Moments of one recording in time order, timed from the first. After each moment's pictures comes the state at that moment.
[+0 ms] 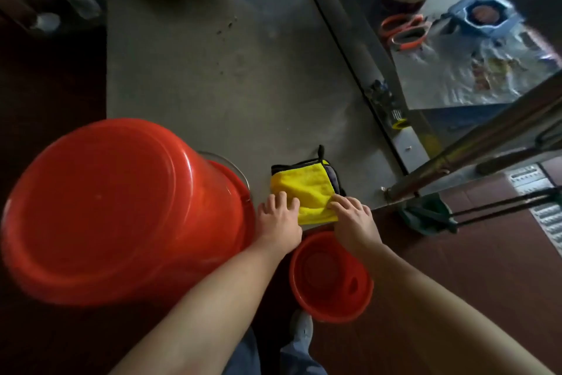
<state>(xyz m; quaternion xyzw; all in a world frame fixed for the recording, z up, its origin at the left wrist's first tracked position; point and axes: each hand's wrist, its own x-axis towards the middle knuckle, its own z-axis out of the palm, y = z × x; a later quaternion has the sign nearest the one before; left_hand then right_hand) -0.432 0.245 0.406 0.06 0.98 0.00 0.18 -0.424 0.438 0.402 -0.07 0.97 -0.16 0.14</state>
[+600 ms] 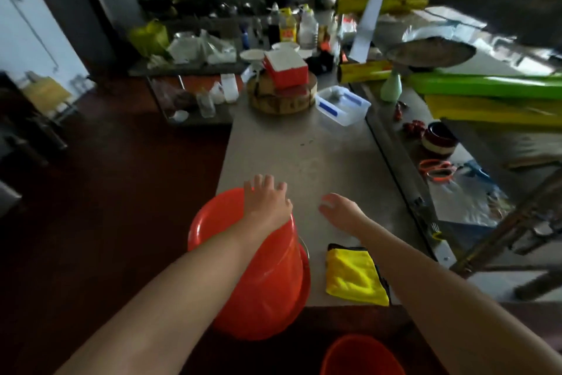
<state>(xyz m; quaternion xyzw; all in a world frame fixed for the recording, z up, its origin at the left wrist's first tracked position) -0.462 0.084 0.681 -0.08 1.00 -0.03 0.00 -0.517 0.279 0.644 -0.08 0.93 -0.32 0.16</state>
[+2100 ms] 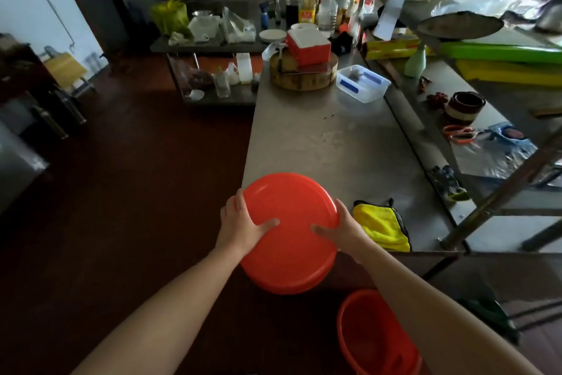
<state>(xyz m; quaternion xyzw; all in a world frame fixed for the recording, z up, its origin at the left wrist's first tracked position) -0.231 -0.037 0.615 -0.22 0.93 0.30 -0.02 -0.308 0.218 0.602 -0.03 0.86 -0.47 0.21</state>
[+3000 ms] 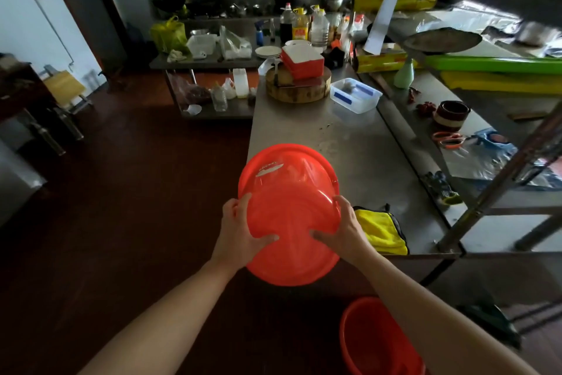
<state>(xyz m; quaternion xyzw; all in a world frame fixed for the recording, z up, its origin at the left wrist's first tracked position) -0.198 -0.043 0.623 -0.09 0.92 0.37 -0.11 -0.283 0.220 0.618 -0.13 0.88 -0.45 0.05</state>
